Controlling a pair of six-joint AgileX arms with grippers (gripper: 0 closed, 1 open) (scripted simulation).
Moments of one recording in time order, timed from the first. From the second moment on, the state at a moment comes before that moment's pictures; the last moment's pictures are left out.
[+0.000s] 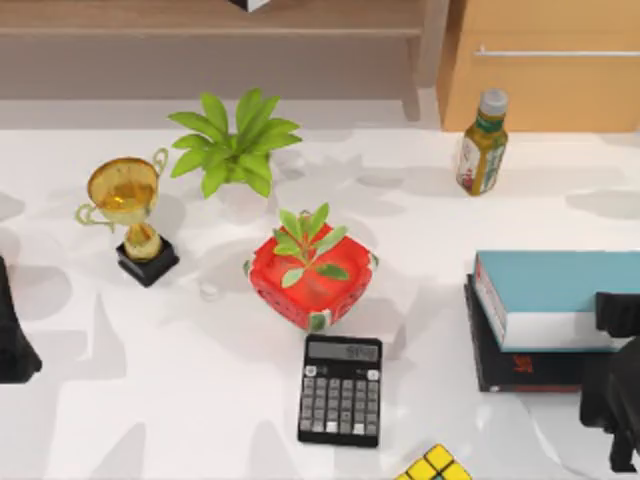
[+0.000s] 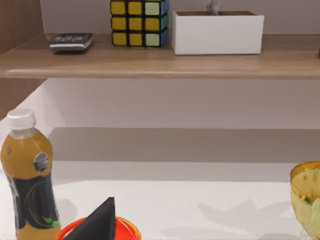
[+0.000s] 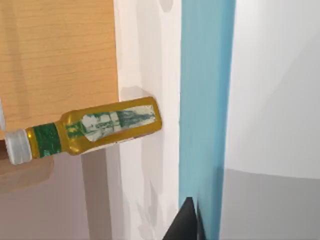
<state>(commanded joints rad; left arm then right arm) 0.00 0.00 0.00 0.00 0.00 0.00 0.71 1.14 0.19 0.28 0.62 2.00</state>
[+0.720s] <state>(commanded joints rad) 0.00 0.00 0.00 0.00 0.00 0.00 0.71 1.14 0.19 0.28 0.62 2.00</state>
